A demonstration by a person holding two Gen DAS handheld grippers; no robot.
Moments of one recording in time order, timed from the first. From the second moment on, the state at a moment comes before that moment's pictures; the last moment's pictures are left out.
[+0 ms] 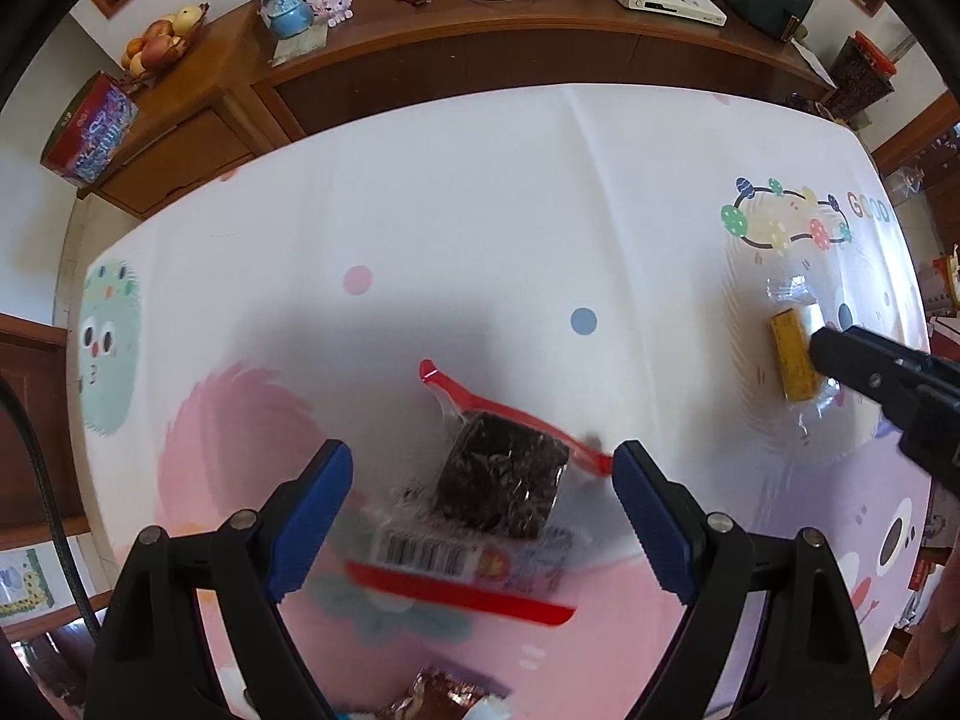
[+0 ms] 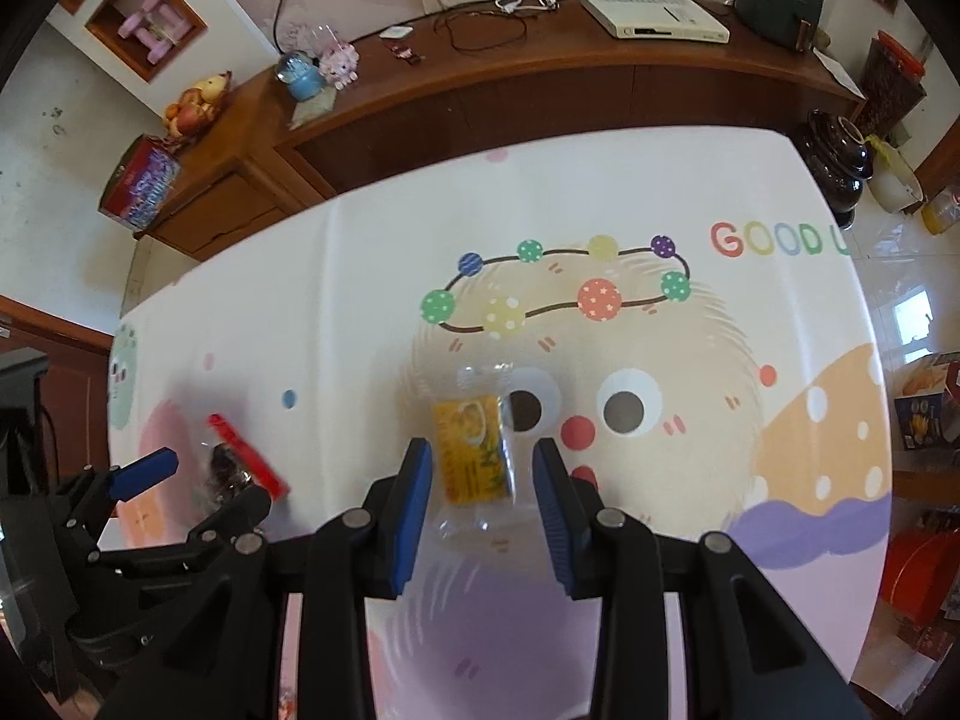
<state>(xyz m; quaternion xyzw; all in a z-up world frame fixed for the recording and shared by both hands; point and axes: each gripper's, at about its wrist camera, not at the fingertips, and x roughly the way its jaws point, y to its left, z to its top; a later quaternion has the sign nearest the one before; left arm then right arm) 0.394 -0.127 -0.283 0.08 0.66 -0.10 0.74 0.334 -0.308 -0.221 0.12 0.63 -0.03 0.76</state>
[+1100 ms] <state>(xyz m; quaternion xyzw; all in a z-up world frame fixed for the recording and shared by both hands) 0.363 -0.094 -0.246 0.03 0.64 -0.12 0.76 0.301 -0.272 -0.216 0.08 0.63 0.01 0.77</state>
